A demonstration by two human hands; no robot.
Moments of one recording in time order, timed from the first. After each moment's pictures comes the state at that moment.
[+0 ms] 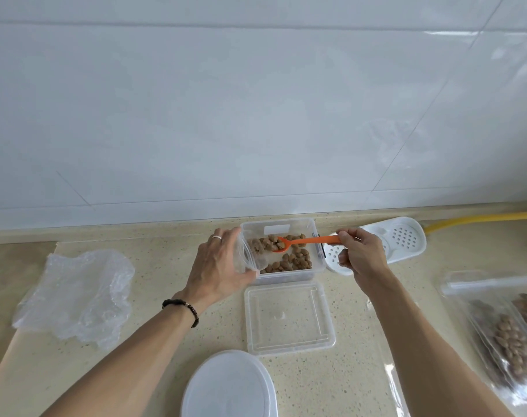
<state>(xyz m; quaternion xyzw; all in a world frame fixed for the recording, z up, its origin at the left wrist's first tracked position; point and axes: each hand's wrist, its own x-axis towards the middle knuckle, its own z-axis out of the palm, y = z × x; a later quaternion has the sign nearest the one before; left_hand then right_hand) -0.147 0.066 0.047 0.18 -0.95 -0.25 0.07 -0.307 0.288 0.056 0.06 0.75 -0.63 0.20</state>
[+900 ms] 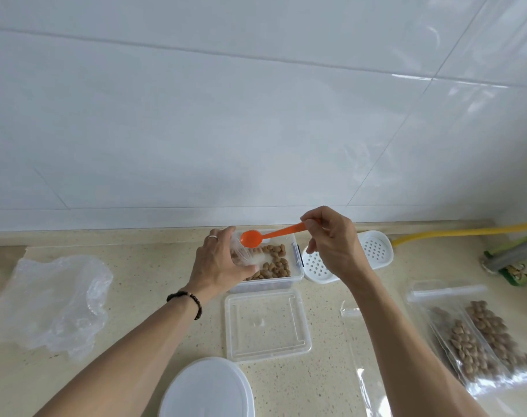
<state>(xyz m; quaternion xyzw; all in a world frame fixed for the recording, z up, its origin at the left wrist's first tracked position) -0.178 0.079 0.044 0.23 -0.91 -0.35 0.07 -0.283 0.269 0.140 -0.22 0.83 -0.51 0.10</state>
